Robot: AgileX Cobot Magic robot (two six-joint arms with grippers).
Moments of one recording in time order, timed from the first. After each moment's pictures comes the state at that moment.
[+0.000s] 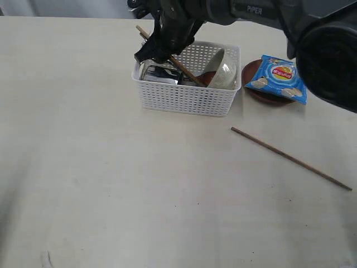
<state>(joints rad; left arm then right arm) -0.15 0.00 0.00 0.02 0.35 -0.02 0.65 2.32 -1.91 -0.31 0.71 0.13</state>
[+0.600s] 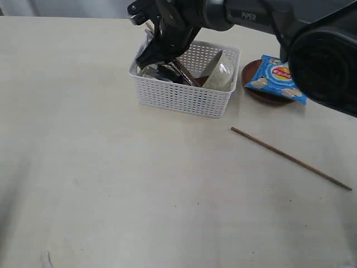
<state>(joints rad) -0.15 0.00 0.00 0.02 0.35 -0.02 0.65 2.35 -1.91 -0.34 0.70 0.13</state>
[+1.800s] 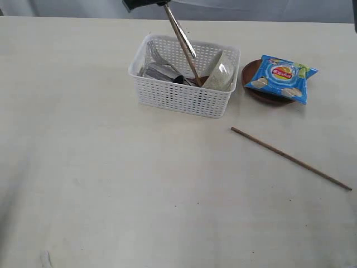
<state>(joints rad) -0.15 0.00 0.00 0.02 0.35 -0.02 0.66 2.11 -1.91 -0.34 0.67 0.09</state>
